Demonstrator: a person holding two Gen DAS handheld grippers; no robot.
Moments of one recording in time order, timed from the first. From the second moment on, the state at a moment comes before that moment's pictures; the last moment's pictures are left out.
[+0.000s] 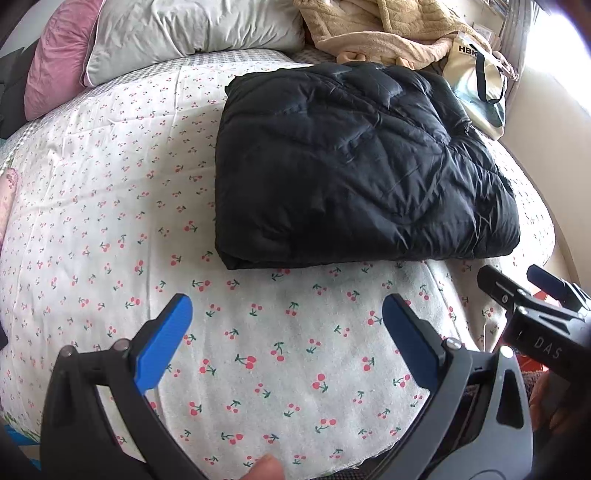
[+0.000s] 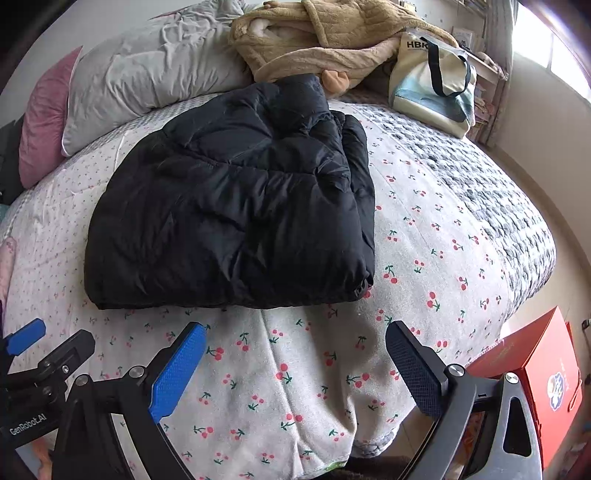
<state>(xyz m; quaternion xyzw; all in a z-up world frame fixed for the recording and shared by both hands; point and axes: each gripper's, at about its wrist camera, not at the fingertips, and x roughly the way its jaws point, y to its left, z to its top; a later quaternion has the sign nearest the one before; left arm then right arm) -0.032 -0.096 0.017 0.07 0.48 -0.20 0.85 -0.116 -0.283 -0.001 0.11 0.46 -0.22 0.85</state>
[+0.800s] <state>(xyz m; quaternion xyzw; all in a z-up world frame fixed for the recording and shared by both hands) -0.031 -0.097 0.016 0.07 0.49 -0.20 0.85 -0.110 -0.278 -0.009 0.11 0.47 -0.21 0.85</state>
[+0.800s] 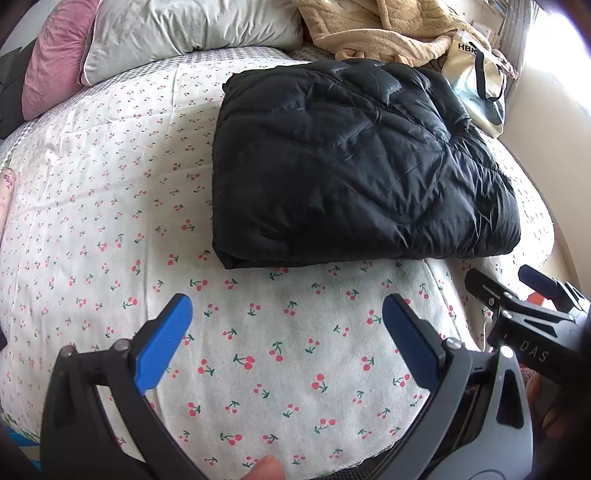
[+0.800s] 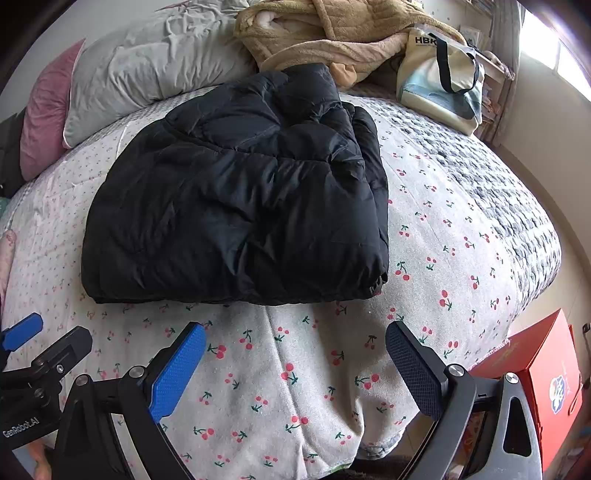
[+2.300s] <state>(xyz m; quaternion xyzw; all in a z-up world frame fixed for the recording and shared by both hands) -0.030 -0.097 0.012 0.08 0.49 -0.20 0.84 -0.110 -0.280 -0.010 0.11 0.47 -0.21 0.85</state>
